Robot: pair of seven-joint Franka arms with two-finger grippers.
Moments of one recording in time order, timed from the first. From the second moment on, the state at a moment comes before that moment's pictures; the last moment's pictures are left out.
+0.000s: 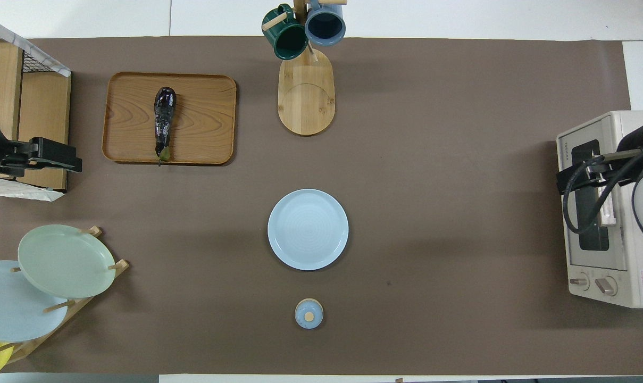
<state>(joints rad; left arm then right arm) 0.00 -0.03 -0.07 -1.68 -0.06 1.66 -0.05 -0.02 -0.01 0.02 -1.67 -0.06 1.53 -0.11</state>
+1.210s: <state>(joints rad) -0.08 0.52 -0.08 -1.66 0.01 2.24 0.03 -0.05 -0.01 0.01 -1.74 -0.06 1.62 -0.12</state>
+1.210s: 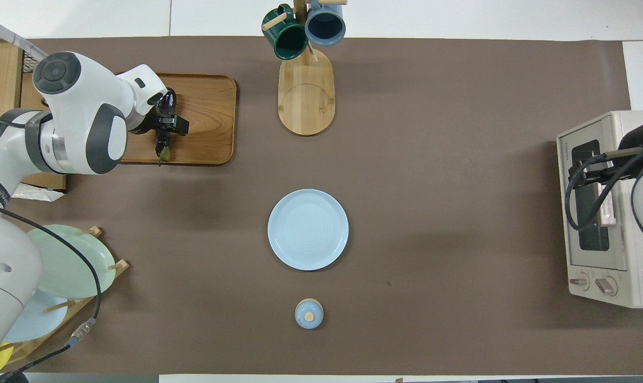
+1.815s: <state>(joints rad) -0.08 0.53 -0.08 -1.66 0.03 2.25 0.11 -0.13 -0.04 0.00 -1.98 -0.24 1.91 -0.13</state>
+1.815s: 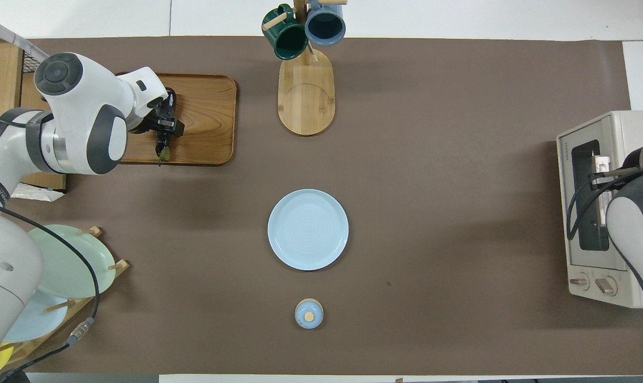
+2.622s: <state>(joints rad) -0.09 0.40 -0.08 -1.62 -0.04 1.99 0.02 -0.12 -0.07 0.01 -2.06 -0.30 1.98 -0.13</state>
